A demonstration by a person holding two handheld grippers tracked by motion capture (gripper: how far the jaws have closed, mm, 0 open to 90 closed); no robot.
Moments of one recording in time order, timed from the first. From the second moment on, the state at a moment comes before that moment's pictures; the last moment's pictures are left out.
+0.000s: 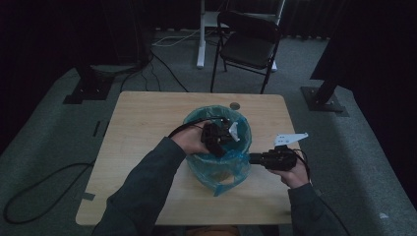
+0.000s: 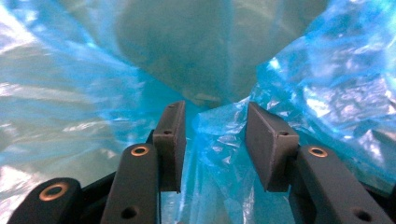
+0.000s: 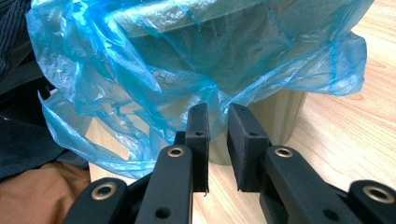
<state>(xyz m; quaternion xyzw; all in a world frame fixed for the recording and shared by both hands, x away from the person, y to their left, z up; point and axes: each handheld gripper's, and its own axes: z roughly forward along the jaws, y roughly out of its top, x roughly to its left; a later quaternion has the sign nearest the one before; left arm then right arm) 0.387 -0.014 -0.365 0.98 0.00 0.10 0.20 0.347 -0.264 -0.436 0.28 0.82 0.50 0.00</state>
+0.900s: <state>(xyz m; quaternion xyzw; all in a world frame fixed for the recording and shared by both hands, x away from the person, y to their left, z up) 0.402 0.091 -0.337 0.88 0.20 0.23 0.37 0.349 -0.268 -0.436 0.29 0.82 0.50 0.01</state>
